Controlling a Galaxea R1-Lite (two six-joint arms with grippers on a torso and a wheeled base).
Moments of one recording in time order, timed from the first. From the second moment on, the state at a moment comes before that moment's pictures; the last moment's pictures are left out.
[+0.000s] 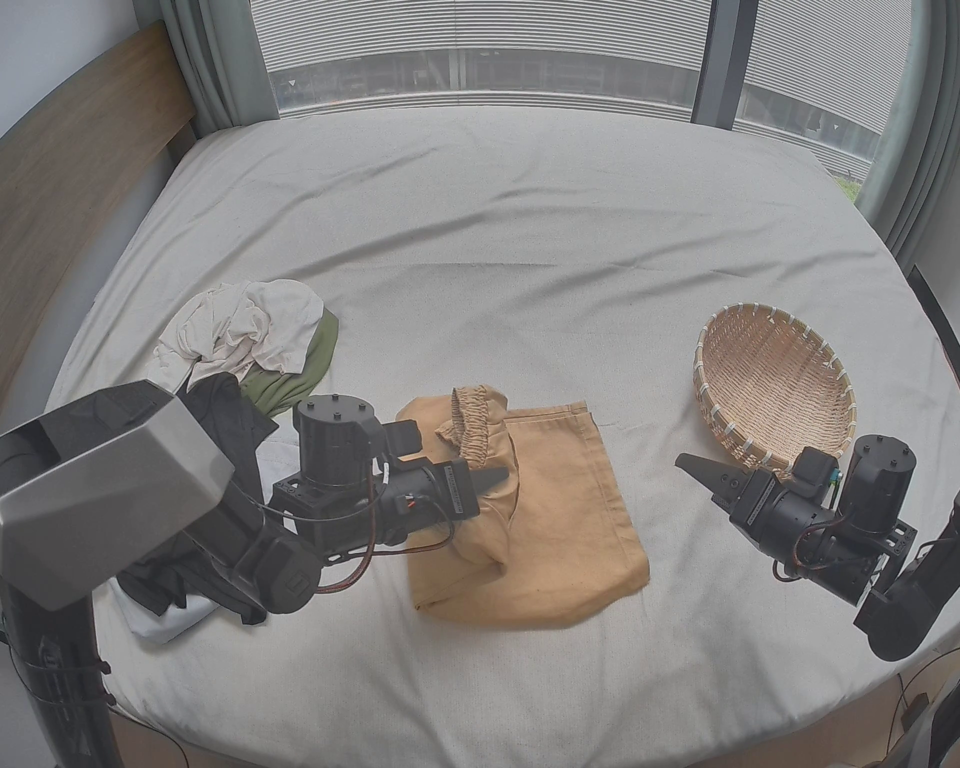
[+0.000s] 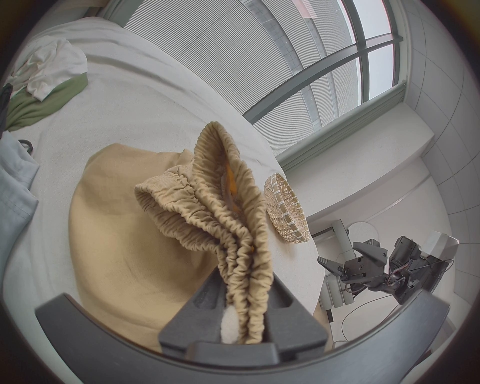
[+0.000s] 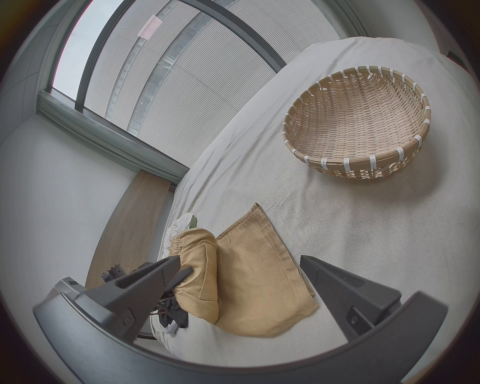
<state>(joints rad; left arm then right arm) -0.52 2.22 -0.95 -0.99 -0.37 -0.55 0.36 1.82 -0.29 -1.33 0.12 0.77</state>
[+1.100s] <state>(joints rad) -0.56 2.21 -0.87 -1.02 -0.30 -0.55 0.38 1.92 -0.30 -1.34 0.12 0.77</state>
